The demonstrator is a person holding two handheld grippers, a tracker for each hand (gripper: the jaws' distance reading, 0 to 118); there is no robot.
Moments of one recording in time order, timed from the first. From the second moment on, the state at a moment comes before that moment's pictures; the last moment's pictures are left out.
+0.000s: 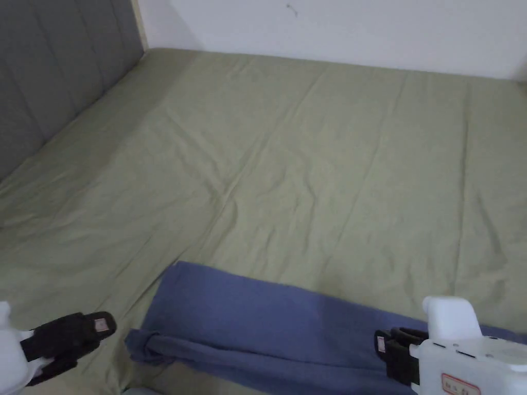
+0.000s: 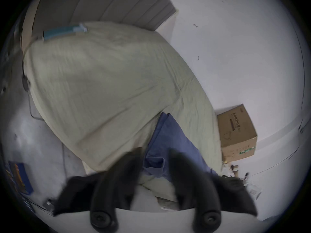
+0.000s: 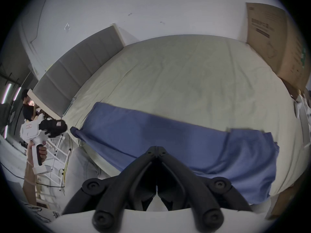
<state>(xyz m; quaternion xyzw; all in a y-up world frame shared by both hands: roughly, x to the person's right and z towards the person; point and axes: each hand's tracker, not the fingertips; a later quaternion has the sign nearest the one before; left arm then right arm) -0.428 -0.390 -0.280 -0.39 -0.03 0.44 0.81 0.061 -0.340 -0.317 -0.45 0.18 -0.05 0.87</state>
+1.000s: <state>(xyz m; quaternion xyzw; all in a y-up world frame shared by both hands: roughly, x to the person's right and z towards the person) -0.373 -0.411 -0.351 -0.45 -0.09 0.40 0.80 0.079 -0.339 -0.305 -0.50 0.17 -0.03 0.85</state>
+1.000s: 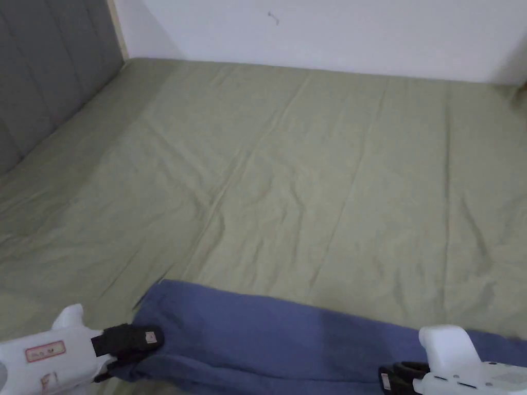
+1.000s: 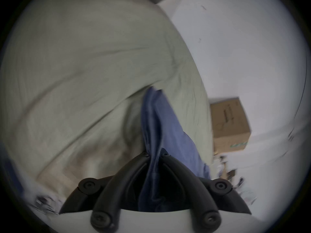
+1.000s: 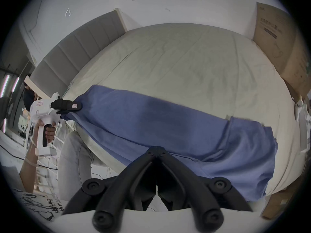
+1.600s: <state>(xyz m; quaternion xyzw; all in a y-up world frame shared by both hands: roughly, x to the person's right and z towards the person) -0.022 -0.382 -0.355 -0.47 -0.37 -0.10 0.79 0.238 -0.364 -0.245 -0.48 0.02 -0.16 0.86</state>
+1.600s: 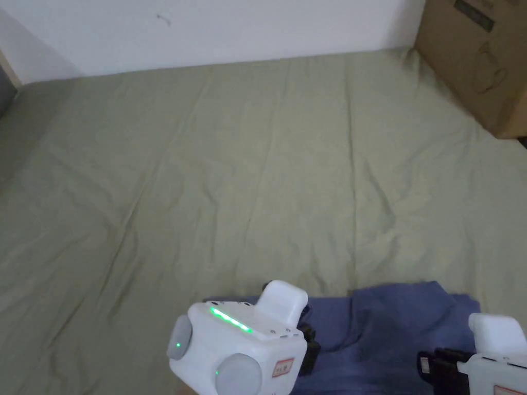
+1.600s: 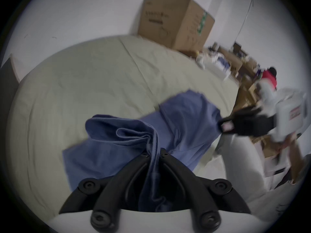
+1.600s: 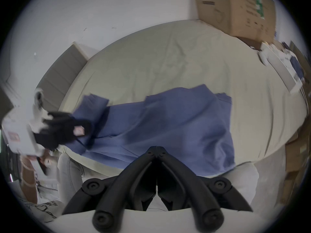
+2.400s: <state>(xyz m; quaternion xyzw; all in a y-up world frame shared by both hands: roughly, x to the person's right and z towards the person) -0.110 -0.384 -0.401 -0.50 -0.26 0.13 0.82 0.239 -0.382 -0.248 -0.49 0.03 -0.18 0.85</state>
